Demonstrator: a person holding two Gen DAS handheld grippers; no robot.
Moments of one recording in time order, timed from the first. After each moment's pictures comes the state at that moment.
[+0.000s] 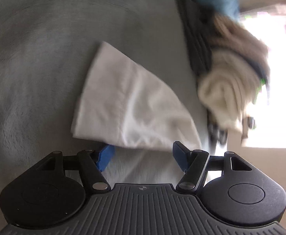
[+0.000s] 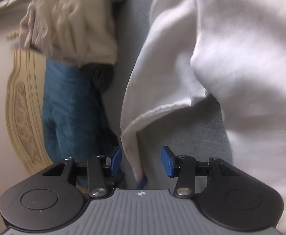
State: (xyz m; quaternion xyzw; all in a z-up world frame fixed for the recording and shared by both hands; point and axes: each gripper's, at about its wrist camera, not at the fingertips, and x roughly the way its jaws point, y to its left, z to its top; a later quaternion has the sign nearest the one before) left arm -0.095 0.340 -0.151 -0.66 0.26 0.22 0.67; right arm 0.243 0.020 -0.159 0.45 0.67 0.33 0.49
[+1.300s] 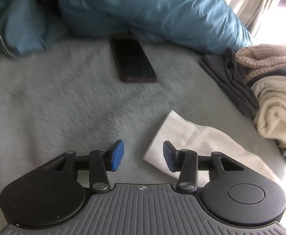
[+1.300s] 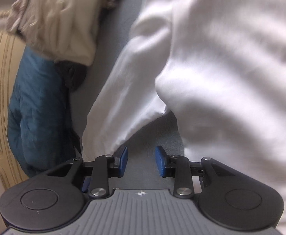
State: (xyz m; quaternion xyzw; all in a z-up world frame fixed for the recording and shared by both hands) left arm -0.115 0.332 -0.099 -0.33 0.27 0.45 0.78; right arm 0.247 -0.004 -0.126 0.30 0.66 0.33 0.60
